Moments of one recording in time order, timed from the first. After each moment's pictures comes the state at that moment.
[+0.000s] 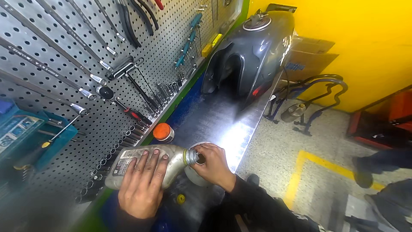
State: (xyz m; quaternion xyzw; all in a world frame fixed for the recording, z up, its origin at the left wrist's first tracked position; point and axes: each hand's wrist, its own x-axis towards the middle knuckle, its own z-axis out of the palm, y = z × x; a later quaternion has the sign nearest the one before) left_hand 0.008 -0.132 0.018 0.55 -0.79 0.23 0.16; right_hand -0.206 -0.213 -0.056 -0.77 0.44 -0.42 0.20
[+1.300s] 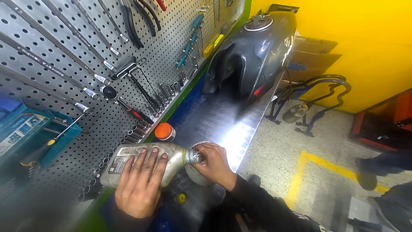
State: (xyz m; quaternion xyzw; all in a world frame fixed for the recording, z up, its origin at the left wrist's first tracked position) left_hand 0.013 -0.131 0.027 0.53 -0.79 0.25 0.15; right_hand -0.207 -0.212 -0.052 -0.77 0.44 -0.42 0.21
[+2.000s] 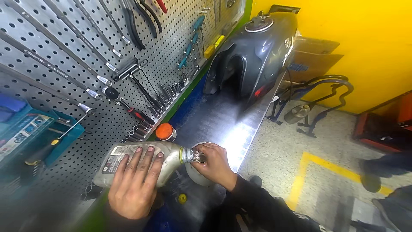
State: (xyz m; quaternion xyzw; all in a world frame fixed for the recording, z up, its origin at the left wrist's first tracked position) left_hand 0.018 -0.131 0.041 0.53 -0.79 0.27 0.14; right_hand -0.207 -0.213 -0.053 -0.76 0.44 -0.42 0.21
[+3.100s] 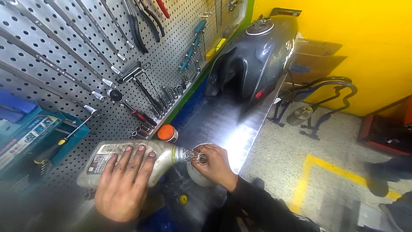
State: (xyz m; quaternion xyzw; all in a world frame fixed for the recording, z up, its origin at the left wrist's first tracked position) left_hand 0.032 -0.130 0.064 0.52 -0.80 0.29 0.12; right_hand -0.207 -0.212 -0.052 -0.76 0.44 -0.43 0.21
